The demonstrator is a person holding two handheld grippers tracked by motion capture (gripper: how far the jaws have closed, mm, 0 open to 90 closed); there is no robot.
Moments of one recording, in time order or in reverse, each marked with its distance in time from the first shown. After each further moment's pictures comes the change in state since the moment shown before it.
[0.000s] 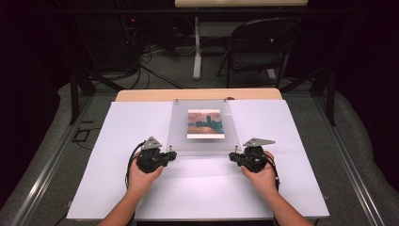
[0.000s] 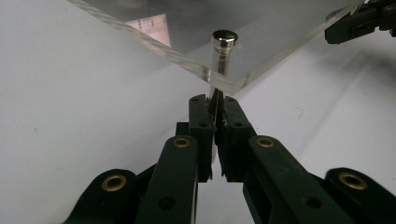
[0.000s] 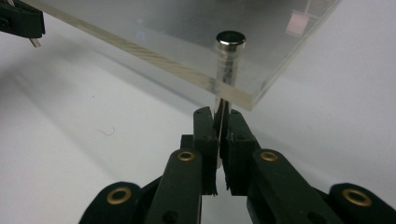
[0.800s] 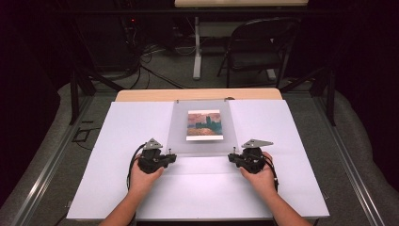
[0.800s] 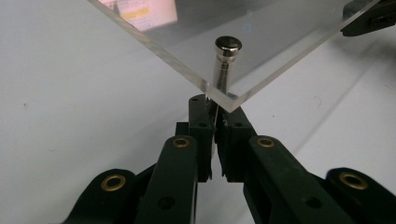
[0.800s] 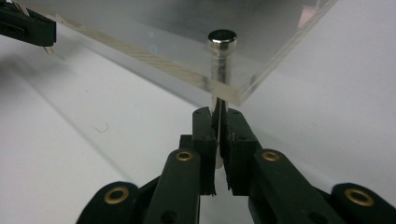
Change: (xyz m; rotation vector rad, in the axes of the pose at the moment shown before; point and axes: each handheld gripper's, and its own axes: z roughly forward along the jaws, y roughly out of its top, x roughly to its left) left arm 0.007 -0.010 0.013 0.042 0.004 -0.053; right arm 0.000 -0.005 0.006 0.009 -0.004 -0.010
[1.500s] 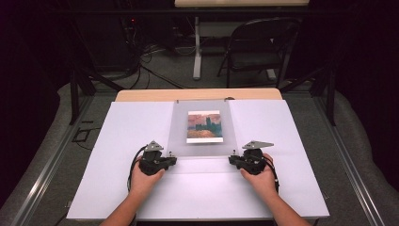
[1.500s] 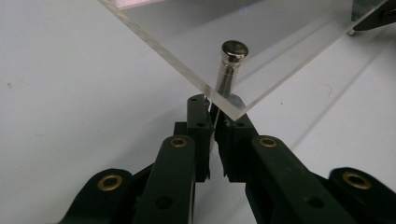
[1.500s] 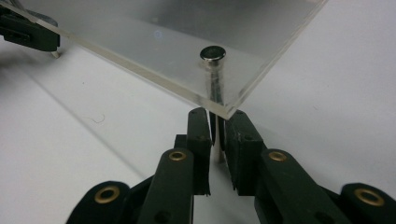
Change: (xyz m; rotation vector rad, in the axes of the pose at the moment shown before) left arm 0.002 -0.008 0.007 0.020 -0.002 -0.015; right arm -0.002 -0.006 0.000 0.017 0.005 0.025
